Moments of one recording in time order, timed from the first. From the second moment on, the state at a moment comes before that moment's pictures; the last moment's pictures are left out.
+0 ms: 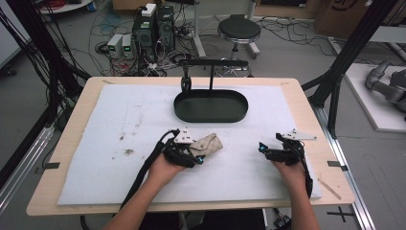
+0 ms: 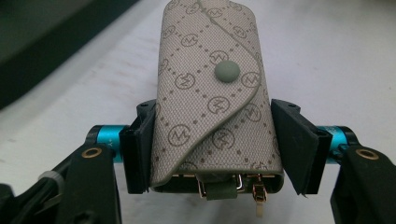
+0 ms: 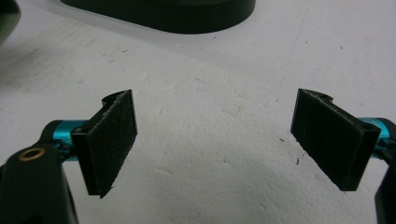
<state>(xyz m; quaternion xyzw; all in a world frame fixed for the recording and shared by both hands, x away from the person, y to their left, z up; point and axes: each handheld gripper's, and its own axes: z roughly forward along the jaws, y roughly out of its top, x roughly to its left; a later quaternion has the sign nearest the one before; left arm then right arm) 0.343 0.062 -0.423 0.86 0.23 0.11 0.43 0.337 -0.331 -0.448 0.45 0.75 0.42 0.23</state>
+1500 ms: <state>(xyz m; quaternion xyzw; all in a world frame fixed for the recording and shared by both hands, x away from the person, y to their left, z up) 0.522 0.043 -0.404 0.88 0.22 0.14 0.40 0.337 -0.329 -0.448 0.45 0.75 0.42 0.23</state>
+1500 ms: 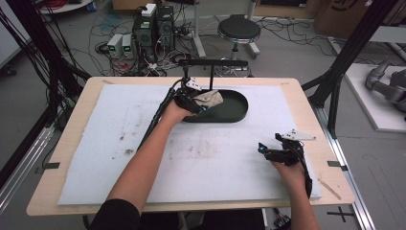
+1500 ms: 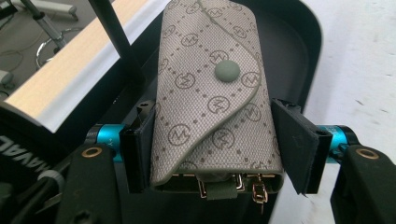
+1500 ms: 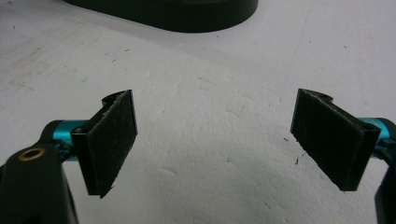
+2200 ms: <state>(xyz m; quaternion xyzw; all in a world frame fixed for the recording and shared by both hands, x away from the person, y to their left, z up) 0.536 0.044 -0.433 0.89 0.27 0.14 0.34 0.337 -0.329 -0.448 0.45 0.75 0.42 0.23</state>
